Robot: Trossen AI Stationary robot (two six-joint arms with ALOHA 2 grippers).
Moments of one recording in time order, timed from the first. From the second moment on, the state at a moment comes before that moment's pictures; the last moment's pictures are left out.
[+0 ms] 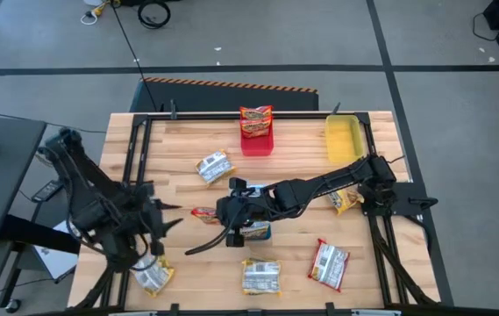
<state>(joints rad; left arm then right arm) -0.94 1.20 1.18 -1.12 -1.02 -0.75 0.29 2.03 1.93 -0.59 0.32 0.14</state>
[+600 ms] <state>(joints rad) -1.02 0.86 0.80 -1.08 -1.31 -1.30 0.21 1.82 1.63 -0.36 0.38 -0.06</state>
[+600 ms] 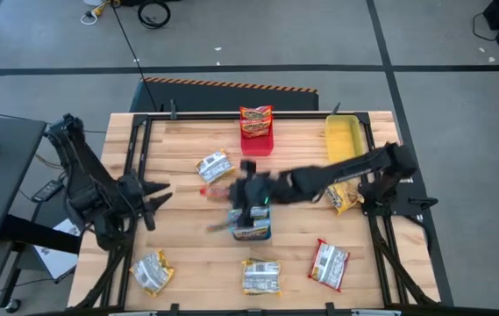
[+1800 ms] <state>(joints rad) -0.10 0.84 0.15 0.62 -0.07 -0.12 -0.47 1.63 1.11 0.12 -0.11 -0.25</state>
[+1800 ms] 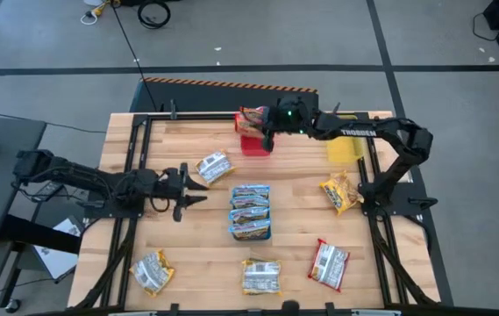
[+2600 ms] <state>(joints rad) -0.01 0.84 0.14 0.59 0.00 -0.04 -0.59 1.66 1.11 0.03 -0.25 -0.56</state>
